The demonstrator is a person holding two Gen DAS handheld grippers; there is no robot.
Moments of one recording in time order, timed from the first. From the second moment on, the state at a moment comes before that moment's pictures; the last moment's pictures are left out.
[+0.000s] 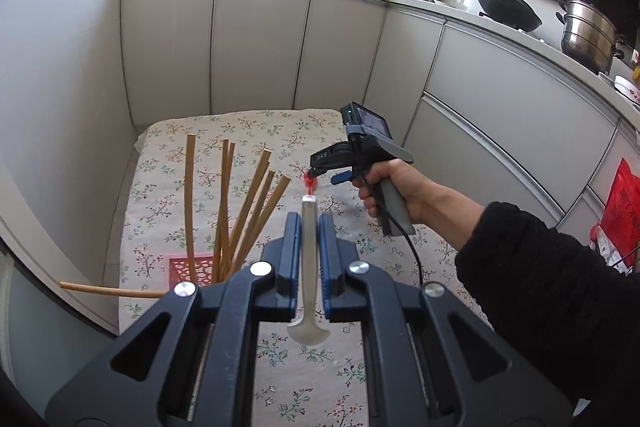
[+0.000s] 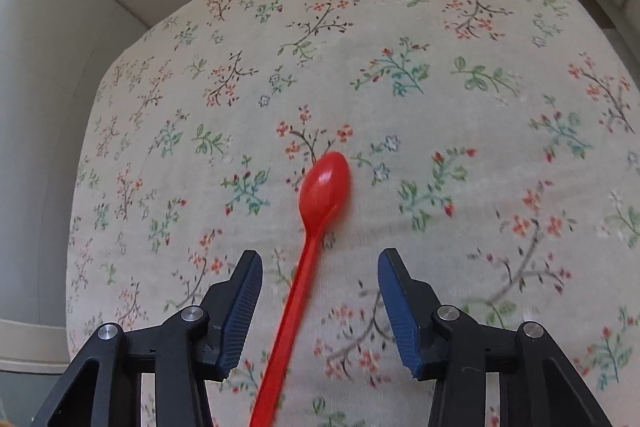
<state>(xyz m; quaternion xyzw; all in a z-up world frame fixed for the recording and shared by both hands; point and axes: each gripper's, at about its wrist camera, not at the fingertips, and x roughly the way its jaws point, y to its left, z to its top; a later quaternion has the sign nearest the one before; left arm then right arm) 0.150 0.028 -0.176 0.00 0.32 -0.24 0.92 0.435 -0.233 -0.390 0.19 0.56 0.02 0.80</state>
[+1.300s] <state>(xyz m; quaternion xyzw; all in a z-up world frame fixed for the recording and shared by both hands) 0.137 0.023 -0.160 -0.01 0.29 -0.21 0.93 0.261 -0.217 -0.216 0.15 0.39 0.02 0.91</state>
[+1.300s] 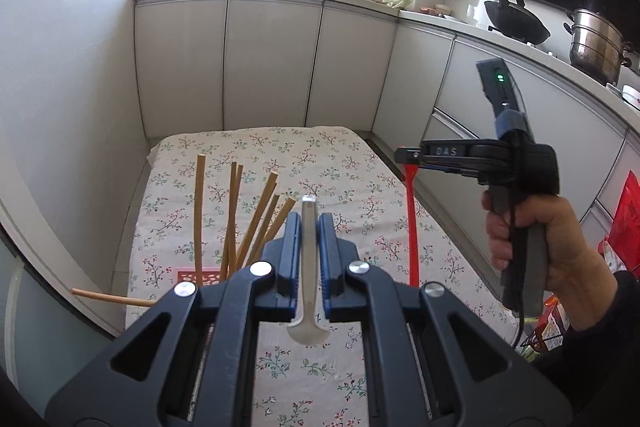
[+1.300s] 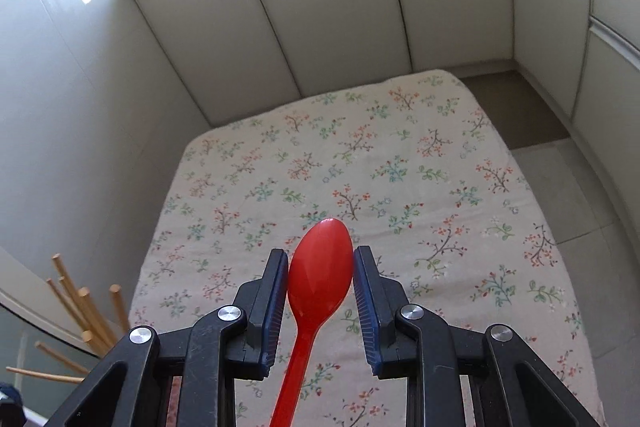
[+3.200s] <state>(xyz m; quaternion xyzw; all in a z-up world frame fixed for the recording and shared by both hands) 0.182 0.146 -0.156 -0.05 0.28 -0.03 0.96 0.213 0.001 -0.196 0.02 0.04 0.00 1.00</state>
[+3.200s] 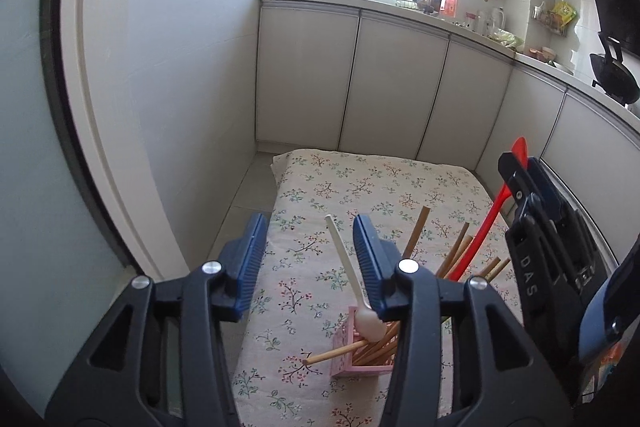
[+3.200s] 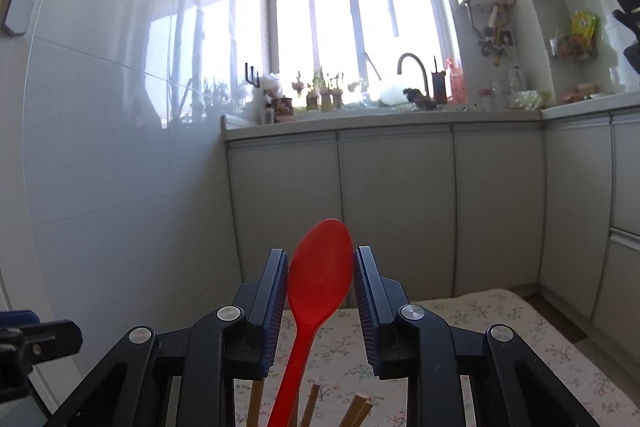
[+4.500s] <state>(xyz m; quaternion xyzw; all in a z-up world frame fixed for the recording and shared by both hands) 0.169 0.125 -0.163 -0.04 0.34 -0.06 0.94 0.267 -0.122 -0.167 0.07 0.36 0.17 0.91</state>
